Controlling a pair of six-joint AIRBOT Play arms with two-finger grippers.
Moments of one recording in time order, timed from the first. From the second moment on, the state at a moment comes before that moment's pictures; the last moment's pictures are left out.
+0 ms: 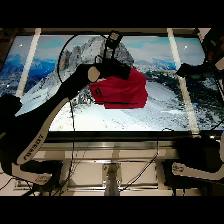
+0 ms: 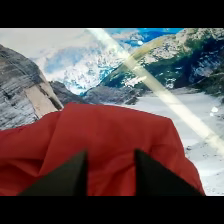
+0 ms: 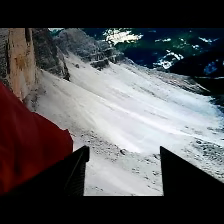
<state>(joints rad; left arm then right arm) -0.62 -1.61 1.59 1.15 -0.48 -1.23 -0.24 -1.39 1.41 -1.28 1.06 1.48</state>
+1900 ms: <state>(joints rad) -0.13 -1.41 1.18 0.96 -0.94 -1.32 0.67 -1.53 0.83 0.07 0.17 1.66</state>
